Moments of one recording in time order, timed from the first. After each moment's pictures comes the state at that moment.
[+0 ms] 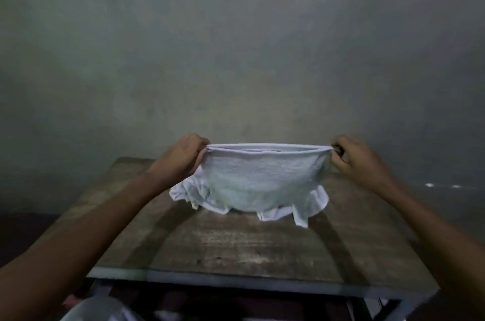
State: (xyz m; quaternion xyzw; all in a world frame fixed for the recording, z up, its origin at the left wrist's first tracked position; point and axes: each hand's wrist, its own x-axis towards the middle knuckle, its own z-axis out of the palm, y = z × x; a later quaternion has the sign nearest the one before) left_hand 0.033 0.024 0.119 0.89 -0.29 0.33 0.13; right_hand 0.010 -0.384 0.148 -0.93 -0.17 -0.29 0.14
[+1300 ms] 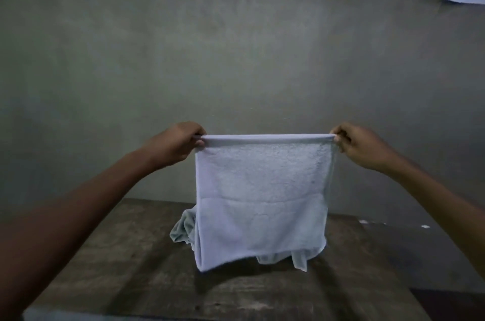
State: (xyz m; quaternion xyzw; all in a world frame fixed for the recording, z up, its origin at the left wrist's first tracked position) left_hand 0.010 0.038 0.259 0.88 -0.32 0.34 0.12; right_hand -0.009 -0.373 0.282 -0.92 -0.18 -0.28 0.19
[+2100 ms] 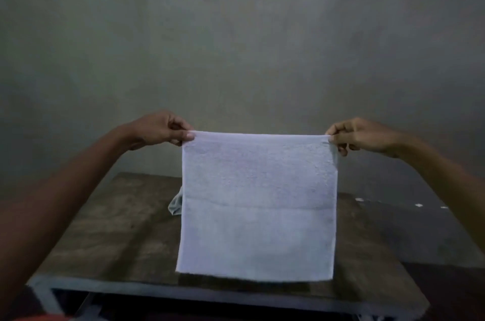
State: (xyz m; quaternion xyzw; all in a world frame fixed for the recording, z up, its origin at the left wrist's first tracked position) left_hand 0.010 0.065 0.228 0.85 -0.21 0.00 0.48; right_hand -0.021 -0.369 0.269 -0.94 -0.16 0.02 0.31
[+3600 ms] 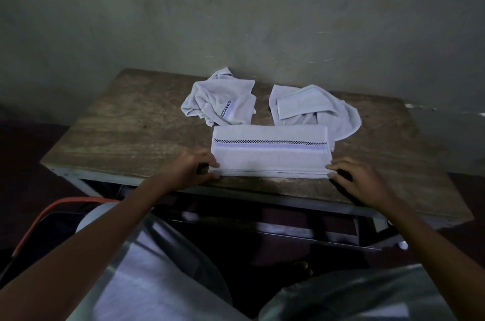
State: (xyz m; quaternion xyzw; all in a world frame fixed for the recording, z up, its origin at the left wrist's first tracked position) left_hand -0.029 0.054 -0.096 0.90 -0.32 0.11 0.27; right_hand -0.028 -0.394 -0.088 -0.95 -0.21 -0.07 0.20
